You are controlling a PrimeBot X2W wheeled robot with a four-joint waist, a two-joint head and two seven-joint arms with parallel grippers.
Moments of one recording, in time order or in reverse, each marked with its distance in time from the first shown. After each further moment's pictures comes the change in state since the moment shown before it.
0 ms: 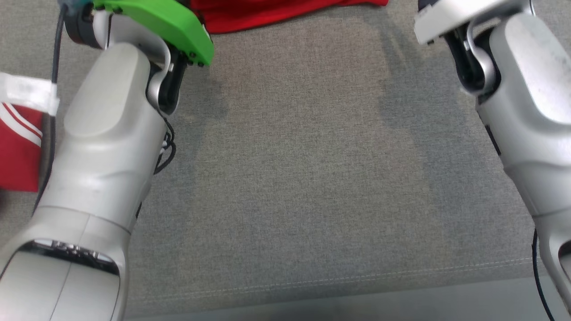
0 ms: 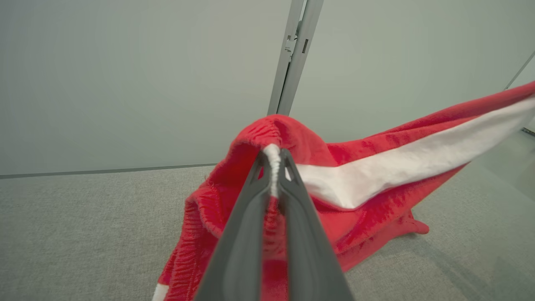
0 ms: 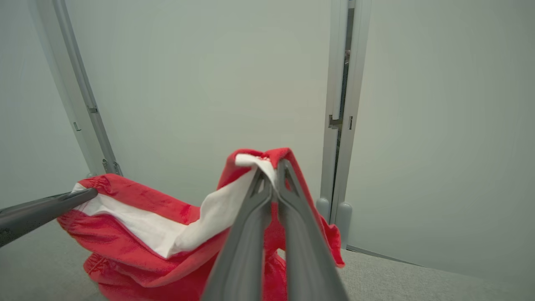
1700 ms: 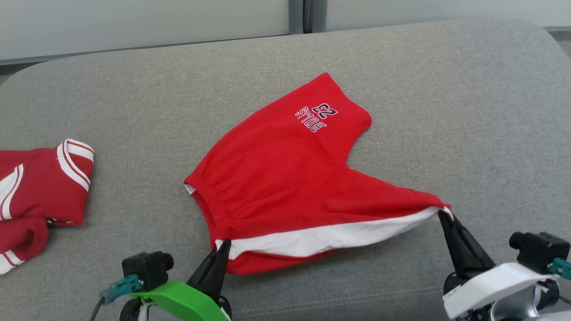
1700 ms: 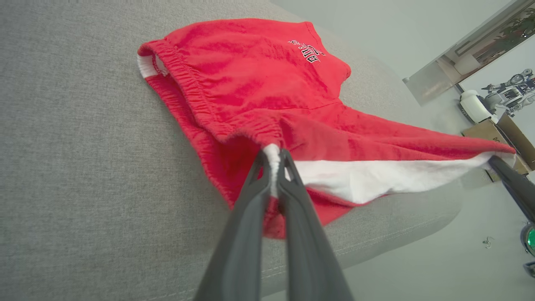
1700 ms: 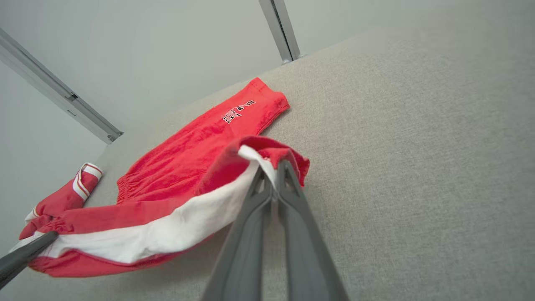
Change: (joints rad) left arm 1.245 0.248 -0.034 -1.113 -0.191 0.321 0.313; right arm 1.328 0.170 -0.390 -0.776 0.010 -0.001 0.351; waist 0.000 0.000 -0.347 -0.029
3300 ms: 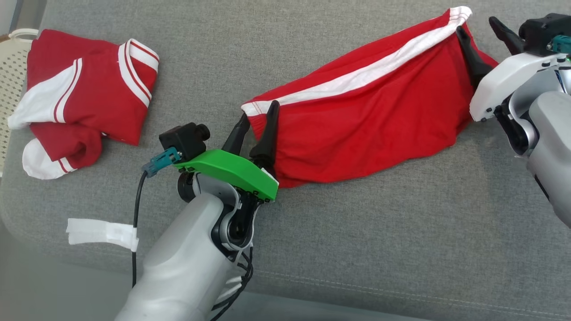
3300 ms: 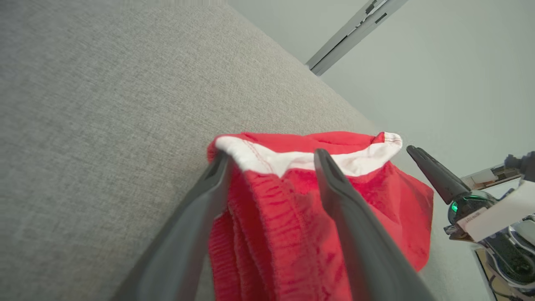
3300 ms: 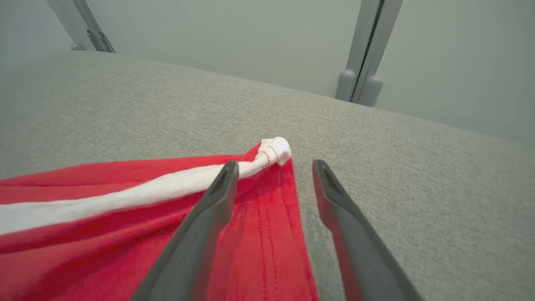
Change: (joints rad) left arm -0.674 -0.278 -0.136 0.664 -0.284 -0.183 -0.325; right arm -1.207 -0.379 0.656 1.090 0.227 0.001 -0.309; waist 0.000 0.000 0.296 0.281
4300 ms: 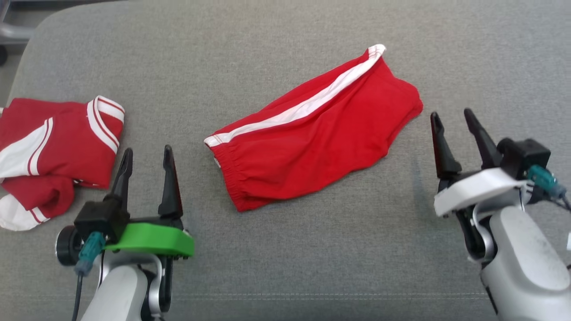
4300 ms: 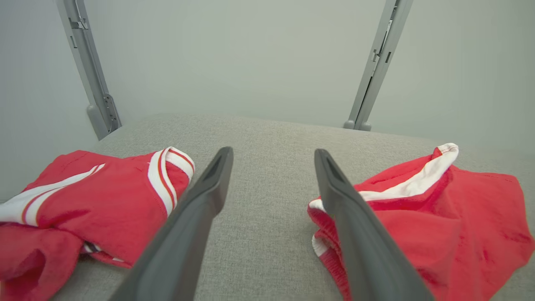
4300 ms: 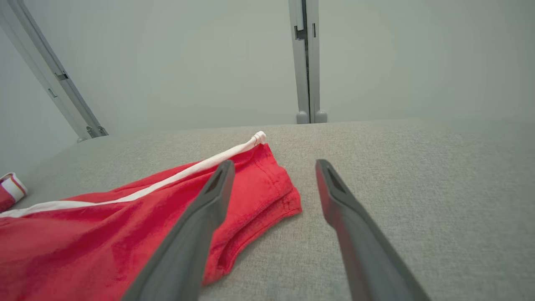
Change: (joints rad) left arm 0.401 0.180 0.335 -0.375 0.662 0.187 -0.013; right arm 0.612 0.254 -0.567 -0.487 -0.349 0.000 -0.043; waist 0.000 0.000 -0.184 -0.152
